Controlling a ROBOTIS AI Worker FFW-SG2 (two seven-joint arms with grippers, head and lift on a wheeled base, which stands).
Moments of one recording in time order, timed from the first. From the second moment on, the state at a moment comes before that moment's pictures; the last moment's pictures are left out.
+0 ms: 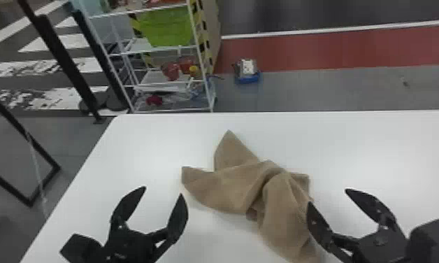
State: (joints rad) left arm 0.70 0.00 0.20 -2.02 0.15 -0.19 -0.32; right arm 0.53 -0.01 0.12 -2.04 0.04 0.13 0.40
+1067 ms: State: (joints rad) left arm 0.71 0.00 0.19 -2.04 0.15 -0.19 -0.33; right arm 0.44 -0.01 -0.03 -1.92 -0.09 0.29 0.63
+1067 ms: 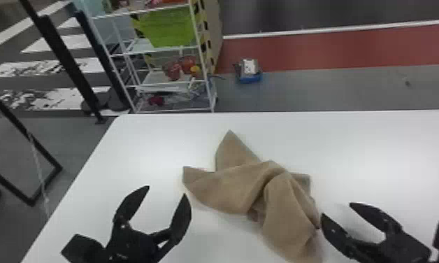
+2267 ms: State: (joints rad) left arm 0.71 0.00 0.20 -2.02 0.16 -0.21 -0.33; right arm 0.40 -0.01 0.03 -1.83 -0.07 0.23 0.65
